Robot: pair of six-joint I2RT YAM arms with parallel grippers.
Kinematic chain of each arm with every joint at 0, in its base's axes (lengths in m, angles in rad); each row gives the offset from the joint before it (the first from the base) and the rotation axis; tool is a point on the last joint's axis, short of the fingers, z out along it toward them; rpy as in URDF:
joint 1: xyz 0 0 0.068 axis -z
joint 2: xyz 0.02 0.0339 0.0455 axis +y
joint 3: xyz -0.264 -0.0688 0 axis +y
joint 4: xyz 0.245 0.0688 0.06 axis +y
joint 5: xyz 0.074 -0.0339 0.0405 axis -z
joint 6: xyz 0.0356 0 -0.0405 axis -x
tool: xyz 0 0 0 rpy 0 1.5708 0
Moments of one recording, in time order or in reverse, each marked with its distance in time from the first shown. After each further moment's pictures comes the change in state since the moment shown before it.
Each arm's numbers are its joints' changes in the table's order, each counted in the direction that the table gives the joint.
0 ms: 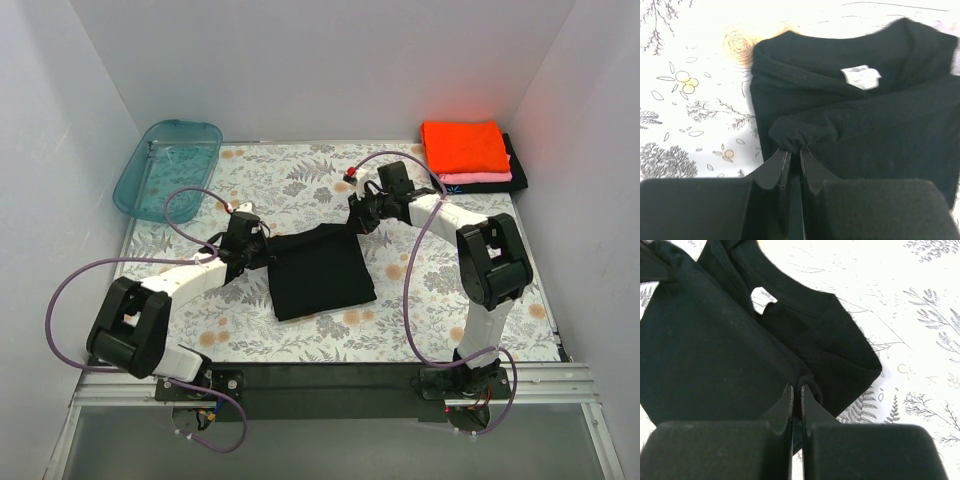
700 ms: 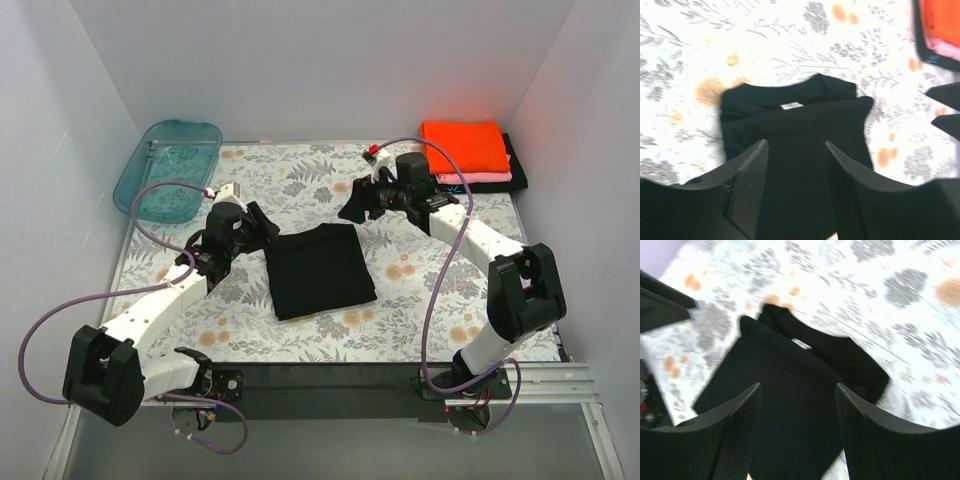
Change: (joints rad) left arm 0.000 -0.224 -0.046 0.006 -0.025 0.055; right arm 0.003 -0.250 0.109 -0.142 0.086 -0.312
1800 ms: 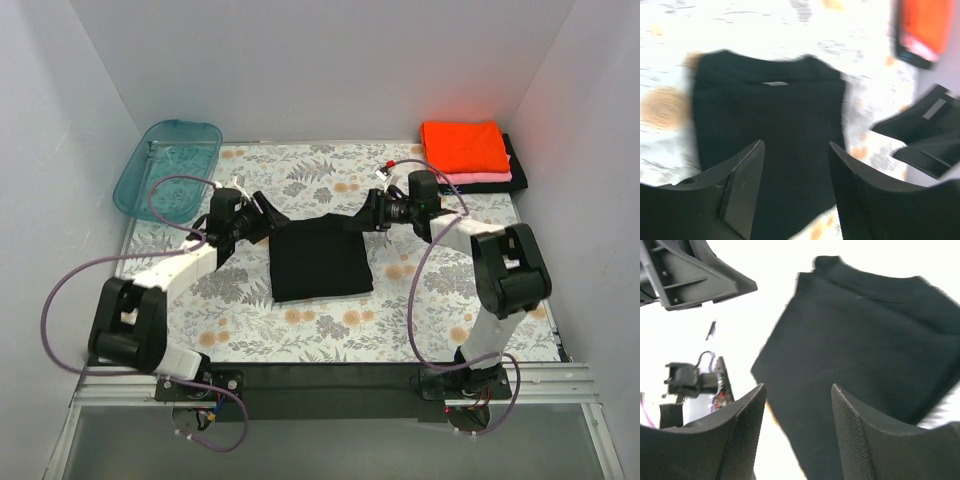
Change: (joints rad) left arm -0.132 0.337 -0.079 -0.187 0.317 0.120; right arm 0.120 0.212 0.137 -0.366 -0.361 -0.368
